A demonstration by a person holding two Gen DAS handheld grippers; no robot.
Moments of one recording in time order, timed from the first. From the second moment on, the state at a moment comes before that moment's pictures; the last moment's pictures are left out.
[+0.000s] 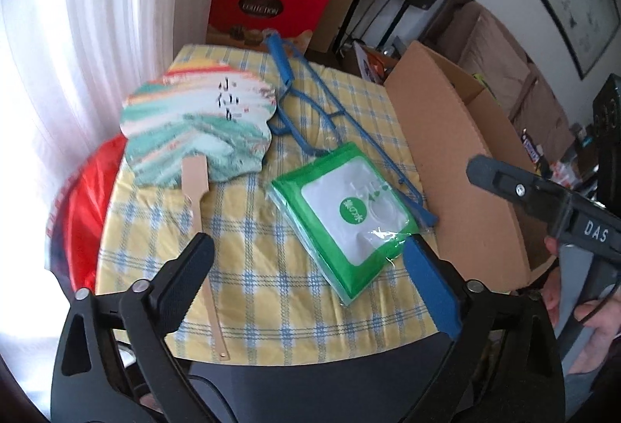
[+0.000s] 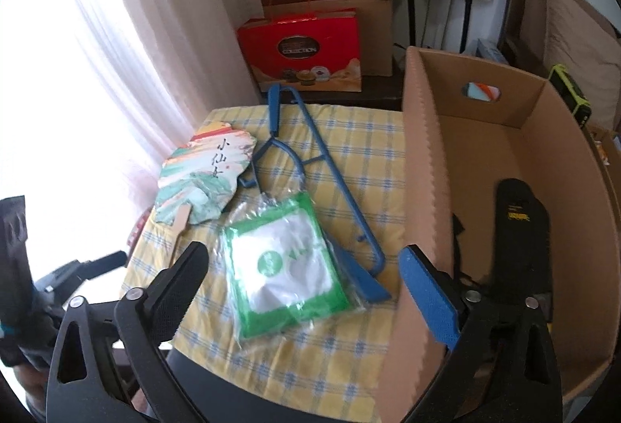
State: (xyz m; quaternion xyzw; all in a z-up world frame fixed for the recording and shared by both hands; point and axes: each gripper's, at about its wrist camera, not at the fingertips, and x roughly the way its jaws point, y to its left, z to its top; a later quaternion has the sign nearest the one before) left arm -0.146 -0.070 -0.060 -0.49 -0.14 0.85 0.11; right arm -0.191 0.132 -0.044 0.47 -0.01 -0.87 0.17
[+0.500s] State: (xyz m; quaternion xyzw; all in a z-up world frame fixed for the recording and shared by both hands) left arm -0.157 -0.044 -0.113 -0.54 -0.17 0.81 0.15; right arm -0.237 0.099 -0.099 0.53 0.03 -0.83 0.16
